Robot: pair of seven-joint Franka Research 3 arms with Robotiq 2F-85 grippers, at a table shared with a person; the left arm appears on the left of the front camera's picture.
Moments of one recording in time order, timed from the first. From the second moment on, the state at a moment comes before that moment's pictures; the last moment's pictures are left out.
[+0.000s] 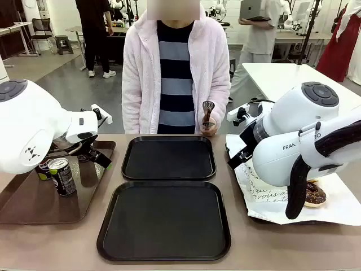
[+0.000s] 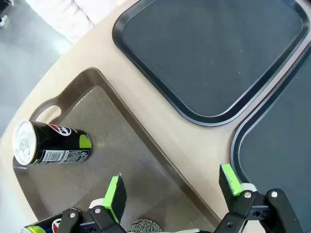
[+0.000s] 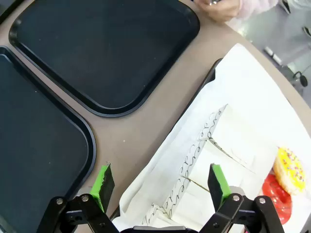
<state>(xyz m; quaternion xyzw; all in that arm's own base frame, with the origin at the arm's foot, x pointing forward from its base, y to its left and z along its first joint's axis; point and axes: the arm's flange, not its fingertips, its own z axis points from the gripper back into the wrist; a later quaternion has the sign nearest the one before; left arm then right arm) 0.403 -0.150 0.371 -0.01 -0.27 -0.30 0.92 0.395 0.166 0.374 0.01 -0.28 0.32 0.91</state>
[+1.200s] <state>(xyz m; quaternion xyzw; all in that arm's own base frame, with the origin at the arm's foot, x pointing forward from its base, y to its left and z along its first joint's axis) 0.403 -0.150 0.371 -0.01 -0.27 -0.30 0.92 0.395 0.166 0.374 0.01 -0.28 0.32 0.91</state>
